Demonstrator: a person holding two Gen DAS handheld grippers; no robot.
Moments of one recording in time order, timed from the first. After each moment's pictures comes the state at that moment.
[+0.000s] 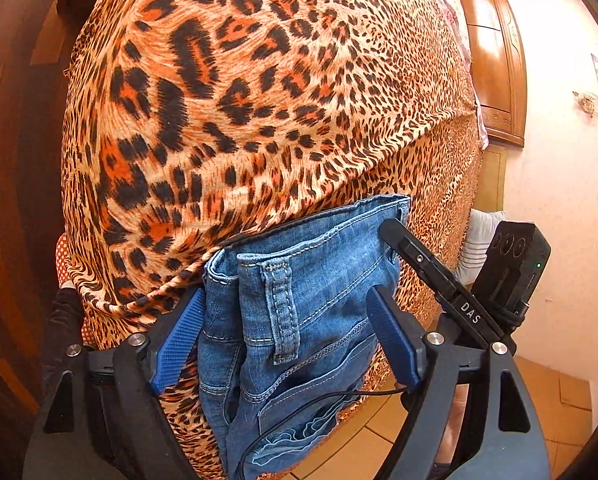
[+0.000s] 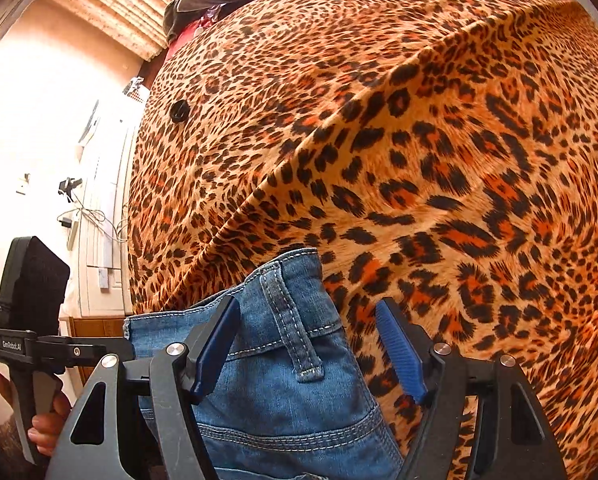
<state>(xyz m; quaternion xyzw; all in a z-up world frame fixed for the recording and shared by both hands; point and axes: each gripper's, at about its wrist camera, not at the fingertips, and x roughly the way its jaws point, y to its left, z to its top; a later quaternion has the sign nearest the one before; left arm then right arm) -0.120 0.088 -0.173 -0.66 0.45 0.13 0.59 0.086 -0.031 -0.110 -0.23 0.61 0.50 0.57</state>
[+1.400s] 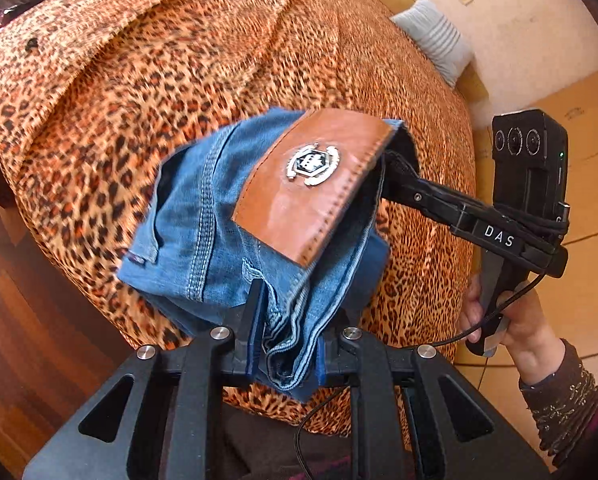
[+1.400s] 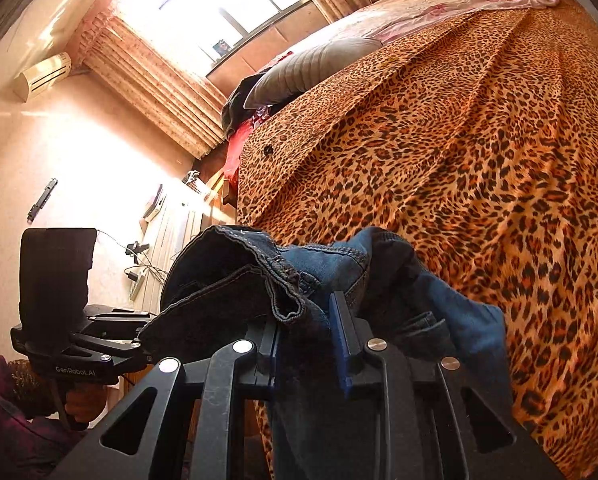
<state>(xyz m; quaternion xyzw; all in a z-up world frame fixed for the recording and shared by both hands) -0.117 -0.189 -0.050 -0.31 0.55 -0.01 0.78 0.000 -0.355 -0.001 -0.03 0.52 0.54 0.66</state>
